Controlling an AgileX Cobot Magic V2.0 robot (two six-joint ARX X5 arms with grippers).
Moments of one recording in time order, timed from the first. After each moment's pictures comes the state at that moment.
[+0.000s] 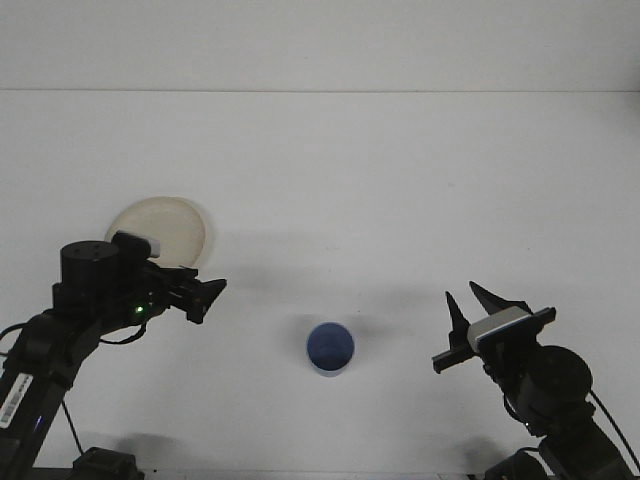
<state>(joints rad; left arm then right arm) -0.17 1.02 1.03 -0.59 0.52 -0.07 0.45 0.49 0.64 -0.38 0.08 -0.06</state>
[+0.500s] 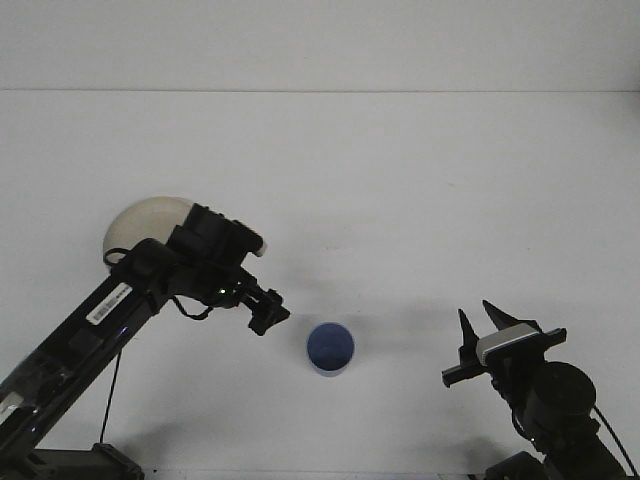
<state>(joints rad) -0.52 1.46 1.37 -0.90 0.44 0.09 0.39 0.40 0.58 -0.49 0.08 -0.06</state>
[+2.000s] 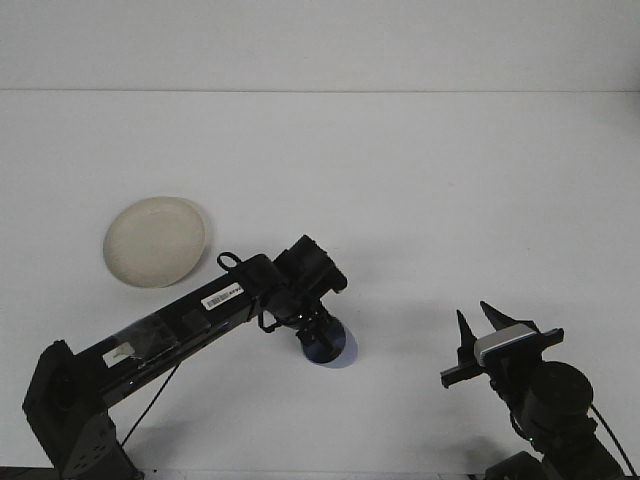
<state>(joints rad) -0.80 1.75 1.44 -0.78 0.23 0.08 0.39 0.40 0.57 -0.48 0.08 -0.06</state>
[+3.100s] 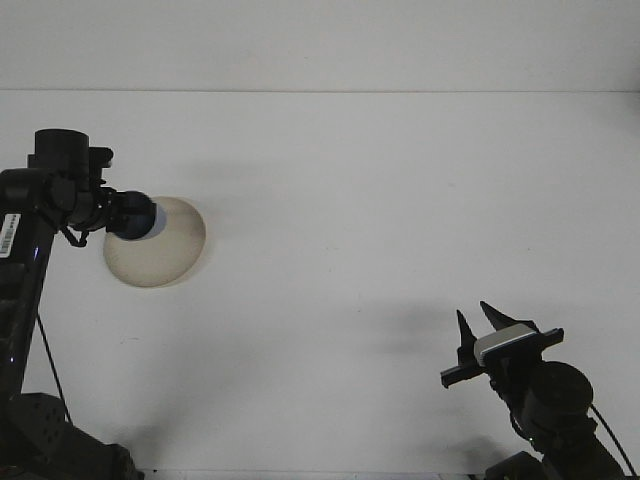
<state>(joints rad) 0.09 1.66 1.75 -1.06 0.02 0.09 0.39 0.40 0.57 -0.48 0.08 -0.06</state>
